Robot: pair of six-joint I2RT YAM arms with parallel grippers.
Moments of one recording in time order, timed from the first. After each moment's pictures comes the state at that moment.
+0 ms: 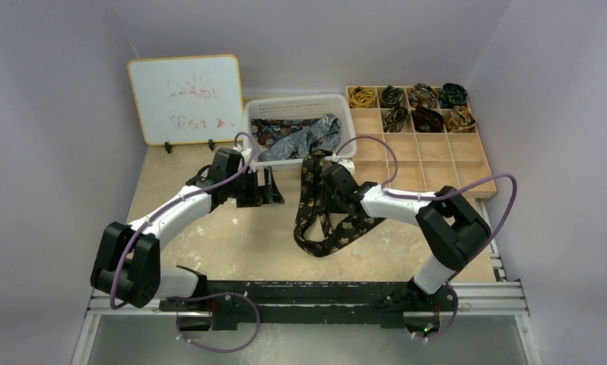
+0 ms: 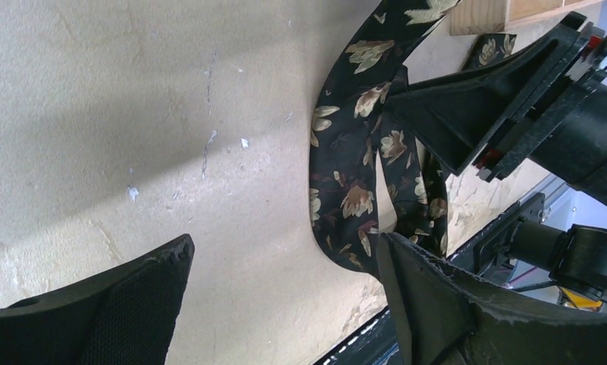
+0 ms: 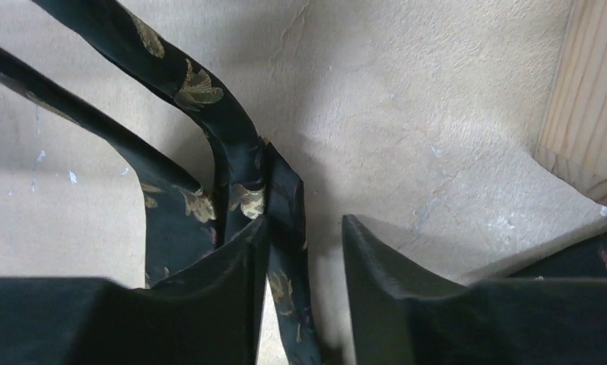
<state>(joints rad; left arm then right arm) -0.36 1.33 0.77 -0.30 0.42 -0.49 0.74 1.64 0.87 -0.20 0.19 0.74</state>
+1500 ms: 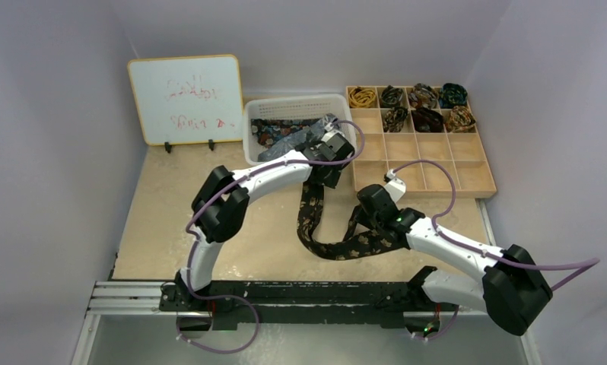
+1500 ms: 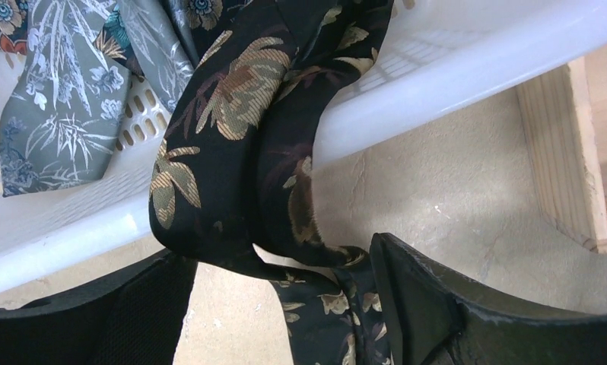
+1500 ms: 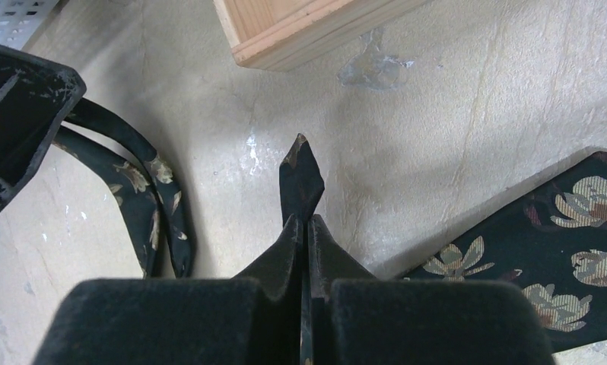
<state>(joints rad) -0.86 2.08 1.71 -0.71 -0.47 -0.41 0.69 1.12 0.54 -0.33 0.38 1.08</state>
